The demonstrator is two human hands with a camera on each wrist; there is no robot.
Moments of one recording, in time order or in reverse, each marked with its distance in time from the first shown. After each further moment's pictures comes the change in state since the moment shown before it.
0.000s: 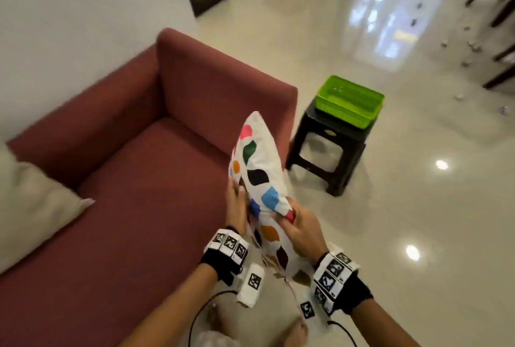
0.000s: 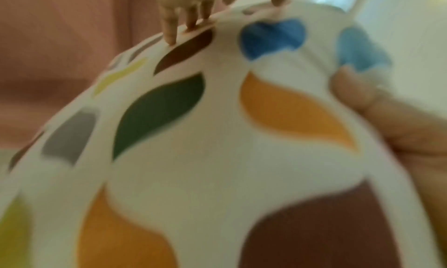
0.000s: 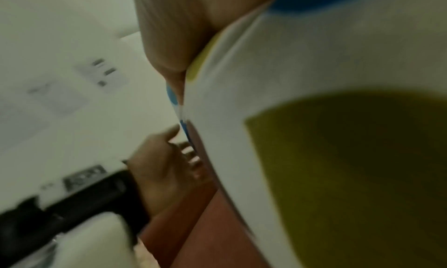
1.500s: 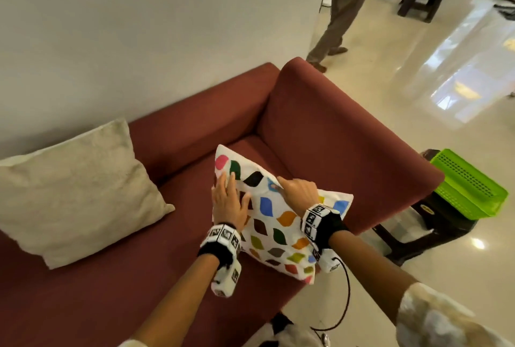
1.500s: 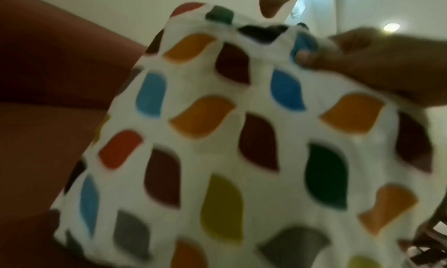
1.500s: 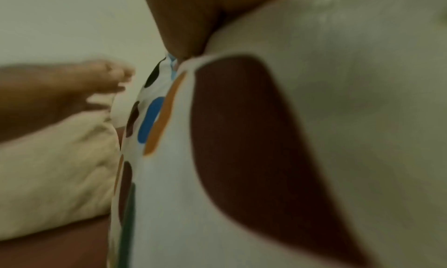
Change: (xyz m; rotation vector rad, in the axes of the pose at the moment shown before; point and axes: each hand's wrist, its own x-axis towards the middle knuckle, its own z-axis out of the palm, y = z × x) left_hand 0.146 0.087 -0.344 0.971 0.417 0.172; right_hand 0.256 -0.207 0.282 -1.070 -0.278 -0.514
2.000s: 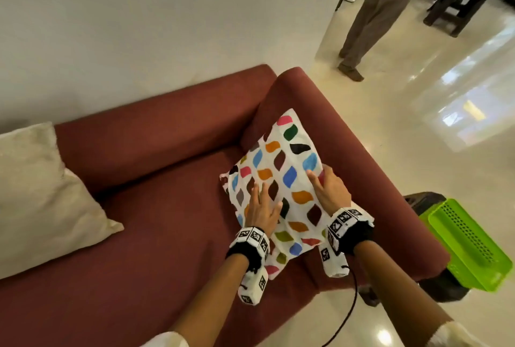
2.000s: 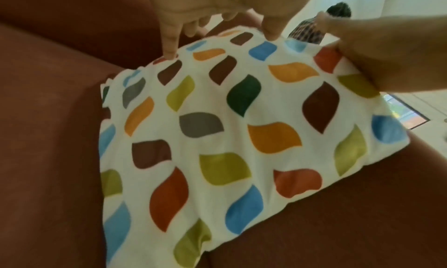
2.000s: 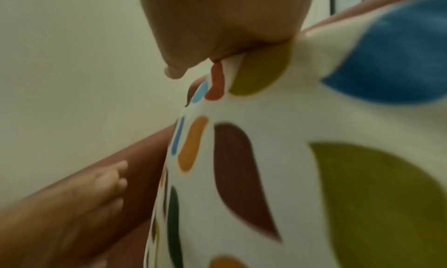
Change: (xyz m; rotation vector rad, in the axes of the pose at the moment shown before) left_hand 0.123 0.111 0.148 -0.268 -0.329 -0.197; right_hand 0.122 0.185 -0.009 0.405 -0.003 0.433
